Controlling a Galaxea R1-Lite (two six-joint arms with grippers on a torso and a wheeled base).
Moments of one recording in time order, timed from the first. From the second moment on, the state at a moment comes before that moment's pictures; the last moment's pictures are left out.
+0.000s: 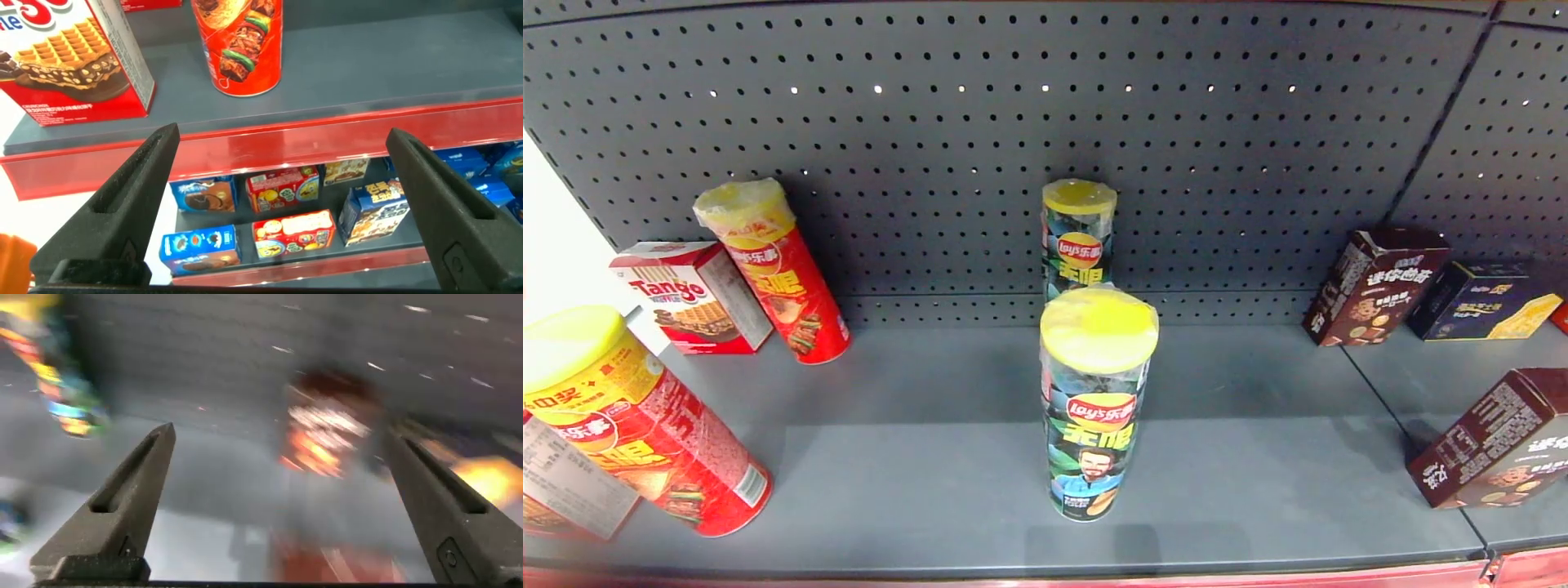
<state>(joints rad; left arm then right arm) 0.00 0.00 0.00 0.00 -0.08 0.06 0.15 0.90 -0.72 -0.24 0.01 -0.11</state>
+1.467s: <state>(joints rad) 0.00 0.00 0.00 0.00 -0.08 0.04 -0.02 0.00 0.00 0.00 -0.03 -0.01</state>
